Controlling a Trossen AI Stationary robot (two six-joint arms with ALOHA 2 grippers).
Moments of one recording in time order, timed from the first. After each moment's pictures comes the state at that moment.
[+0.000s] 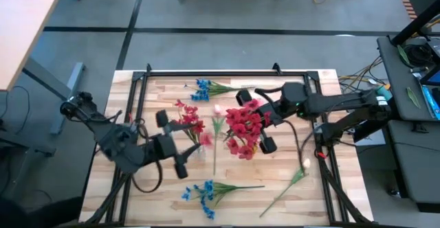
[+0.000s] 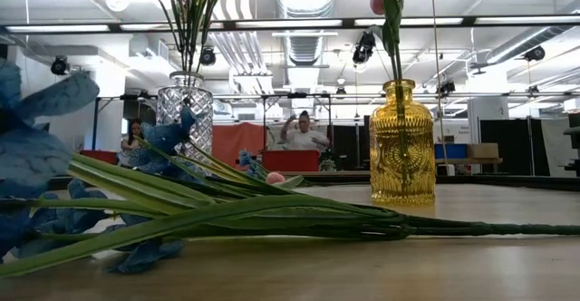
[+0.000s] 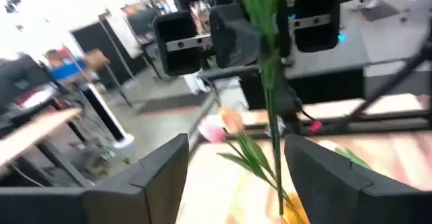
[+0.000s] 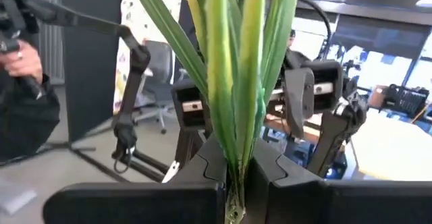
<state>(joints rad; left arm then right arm) -0.66 1.39 1.53 -0.39 -1.07 0.08 0.09 1.43 1.37 0.17 -0.39 -0.17</state>
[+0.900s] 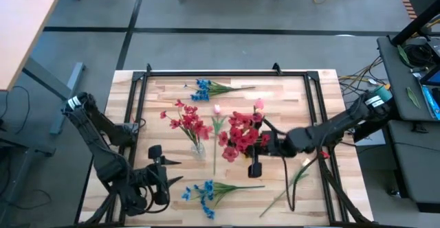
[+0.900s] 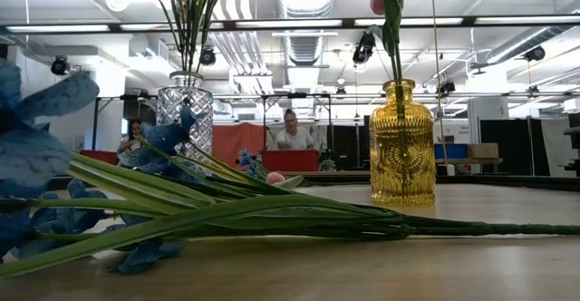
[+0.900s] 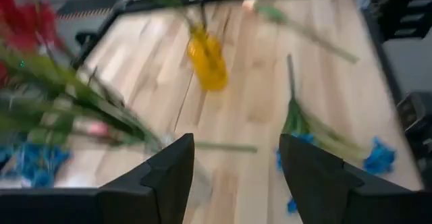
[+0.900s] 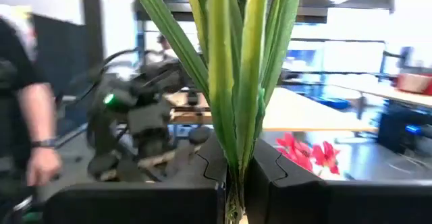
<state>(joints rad) -0.93 1.41 1.20 -0.86 -0.93 -0.78 0.42 1.48 1.09 0.60 0.49 -0.10</state>
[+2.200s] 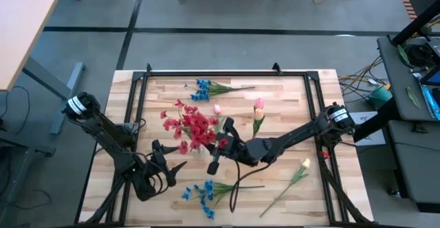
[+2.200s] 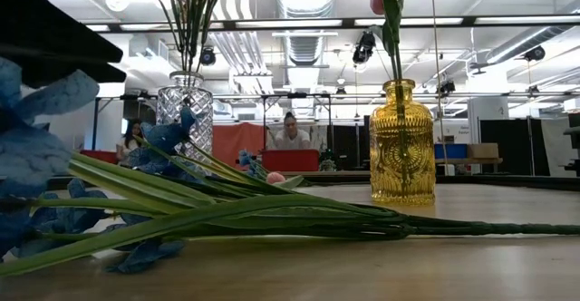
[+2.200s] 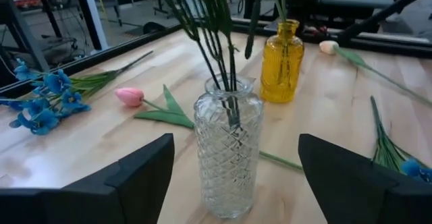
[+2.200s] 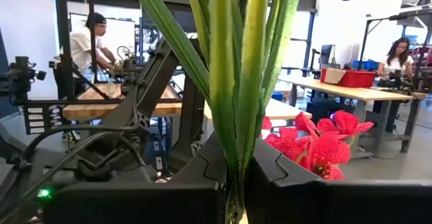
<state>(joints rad) -0.92 1.41 0.55 -0.12 -1.27 -1.01 0.34 1.90 1.37 0.76 0.65 -0.18</state>
